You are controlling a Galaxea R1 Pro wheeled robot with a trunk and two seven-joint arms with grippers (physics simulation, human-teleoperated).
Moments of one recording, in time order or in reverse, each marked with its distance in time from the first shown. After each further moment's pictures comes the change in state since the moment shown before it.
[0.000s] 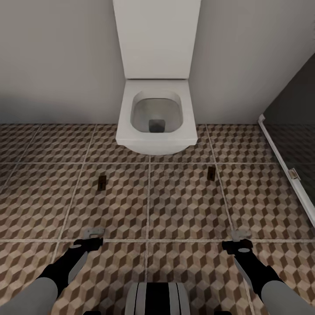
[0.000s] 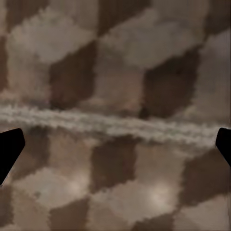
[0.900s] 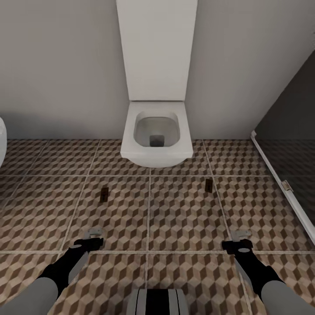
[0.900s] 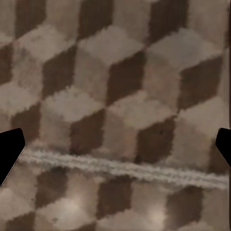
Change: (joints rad) left arm 0.000 -0.002 0.000 0.000 0.000 0.001 0.000; right arm 0.000 0.000 0.000 0.000 -0.001 -0.001 0.001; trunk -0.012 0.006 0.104
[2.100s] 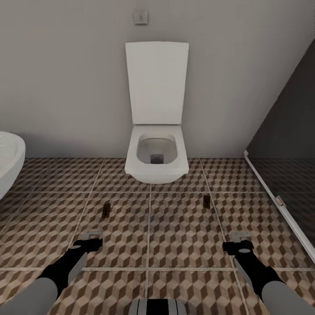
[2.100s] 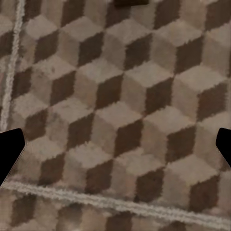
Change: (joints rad) left arm 0.000 0.002 0.002 0.010 0.001 -0.004 0.003; right arm 0.000 -0.003 -0.001 0.008 -0.007 0.003 -0.002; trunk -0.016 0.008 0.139
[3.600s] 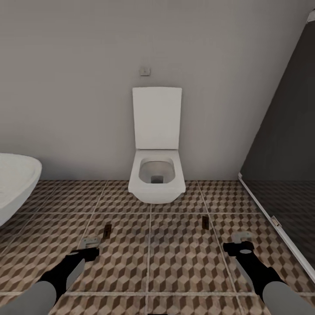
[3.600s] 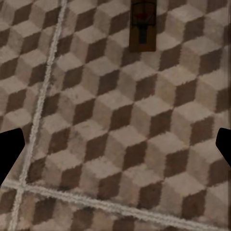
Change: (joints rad) left arm 0.000 -0.001 0.000 0.099 0.034 0.011 0.003; right arm 0.000 -0.005 0.001 0.010 -0.005 -0.004 0.011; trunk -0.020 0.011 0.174
